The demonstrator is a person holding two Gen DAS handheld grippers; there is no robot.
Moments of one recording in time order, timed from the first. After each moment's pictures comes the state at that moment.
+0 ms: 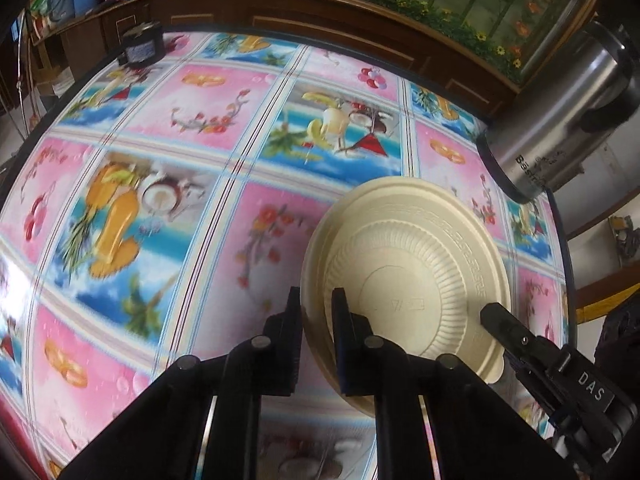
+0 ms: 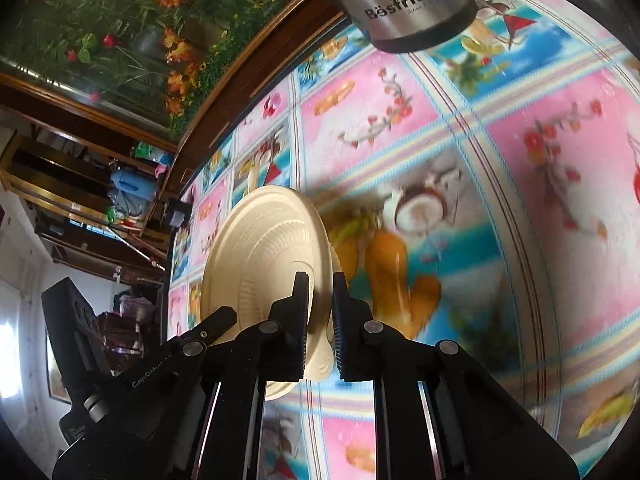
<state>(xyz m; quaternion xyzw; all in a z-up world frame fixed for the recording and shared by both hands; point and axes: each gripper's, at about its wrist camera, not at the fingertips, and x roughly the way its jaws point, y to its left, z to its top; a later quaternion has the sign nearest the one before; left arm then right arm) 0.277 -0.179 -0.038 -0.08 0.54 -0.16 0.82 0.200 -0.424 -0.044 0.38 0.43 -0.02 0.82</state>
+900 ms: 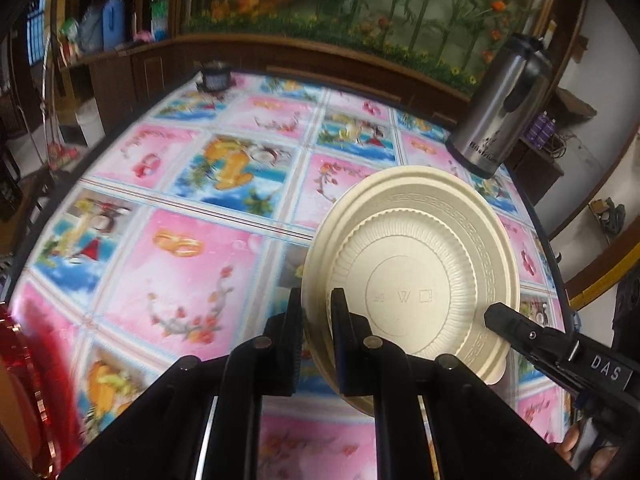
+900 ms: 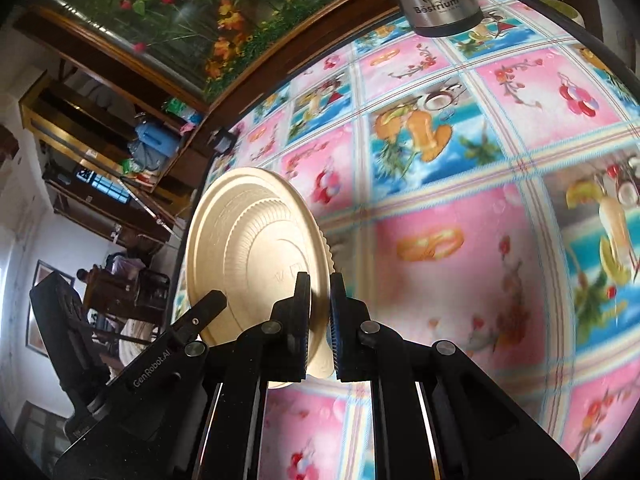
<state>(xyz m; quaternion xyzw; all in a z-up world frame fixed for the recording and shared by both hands) 0.125 -0.083 -0.006 -0.08 0.43 -0.16 0.88 0.072 -0.325 -0.005 0.31 0.43 0.02 0.85</state>
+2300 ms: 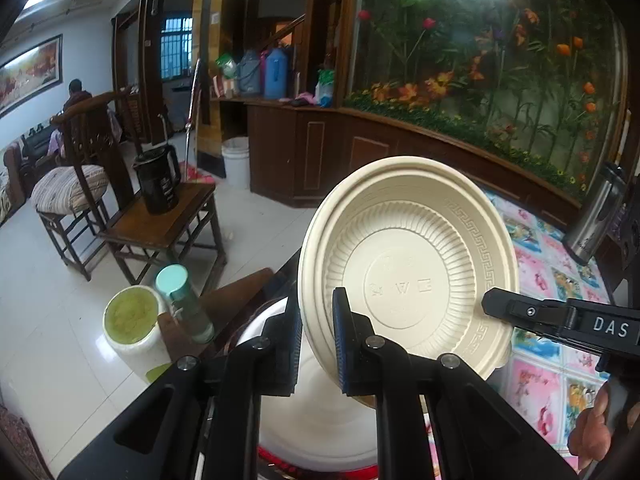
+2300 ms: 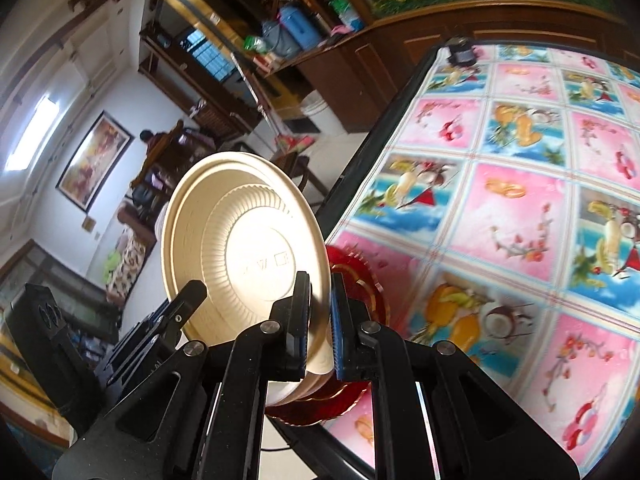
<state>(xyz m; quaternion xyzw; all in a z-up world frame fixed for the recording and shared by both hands) 0.021 0.192 0.019 -0.11 0.33 0.05 0.94 0.070 0.000 0.024 0.15 0.47 0.24 0.84</state>
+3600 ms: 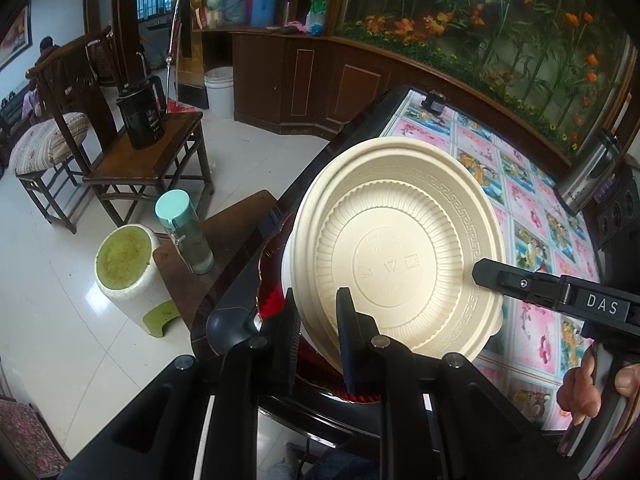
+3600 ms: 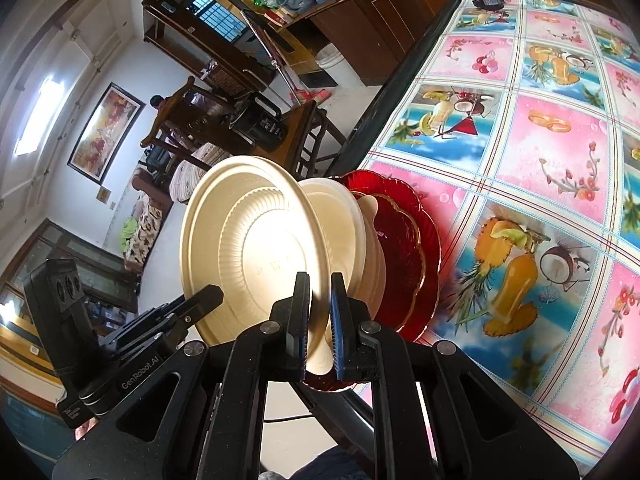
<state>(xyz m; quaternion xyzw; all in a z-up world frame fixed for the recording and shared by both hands) 0.008 0.226 -0.008 -0.12 0.45 -0.01 0.88 0.057 0.030 -0.017 0.16 0.53 0.28 0.79</state>
